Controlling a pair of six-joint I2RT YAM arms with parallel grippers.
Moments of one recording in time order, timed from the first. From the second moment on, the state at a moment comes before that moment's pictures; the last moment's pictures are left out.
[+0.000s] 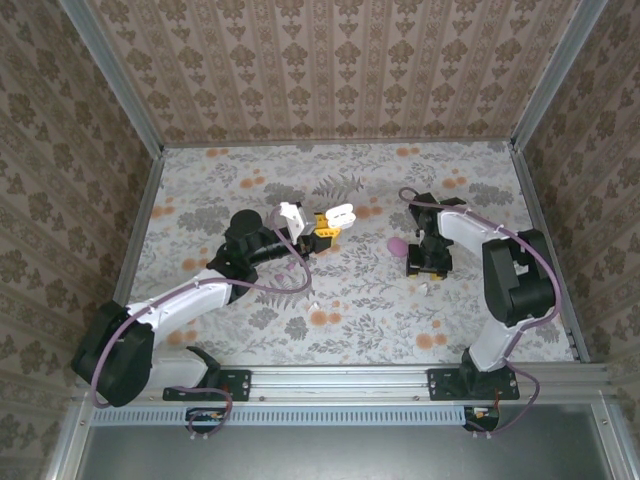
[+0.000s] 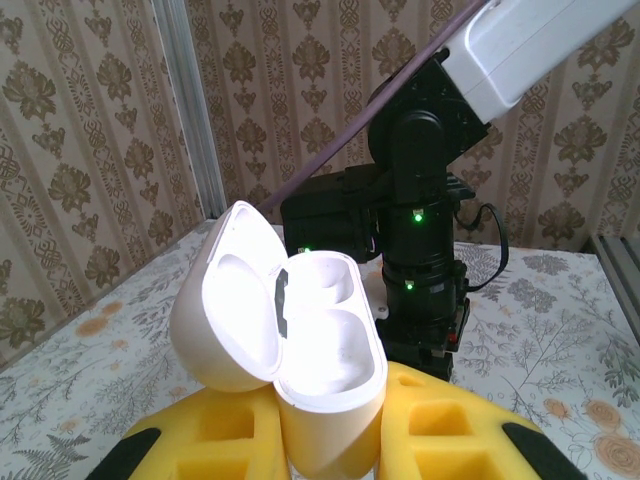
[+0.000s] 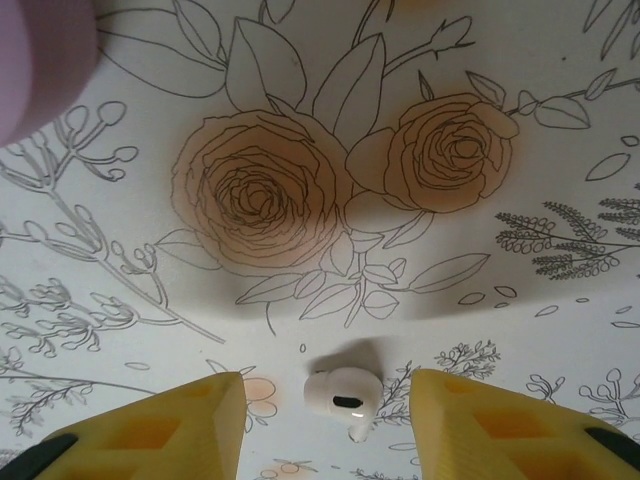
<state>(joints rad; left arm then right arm) -0.67 1.27 0.66 0.60 0.65 0.09 0.22 1.75 1.10 -1.00 -0.03 0.38</state>
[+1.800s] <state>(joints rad) -0.67 1.25 0.66 0.59 0.65 0.09 0.25 1.77 1.05 -0.97 -0.02 0.41</state>
